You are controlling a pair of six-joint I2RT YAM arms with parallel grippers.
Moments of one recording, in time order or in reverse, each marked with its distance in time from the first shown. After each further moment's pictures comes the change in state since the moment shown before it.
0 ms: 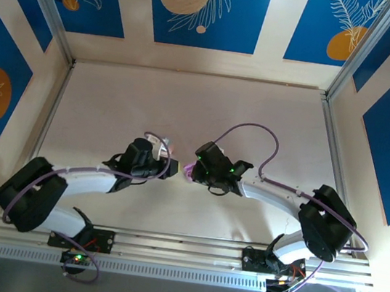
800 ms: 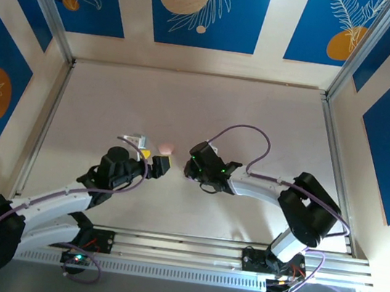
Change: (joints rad) left arm 0.043 -0.356 -0.159 -0.001 -0.192 0.026; right arm 0.000 0.143 -0.014 0.229 0.017 0.041
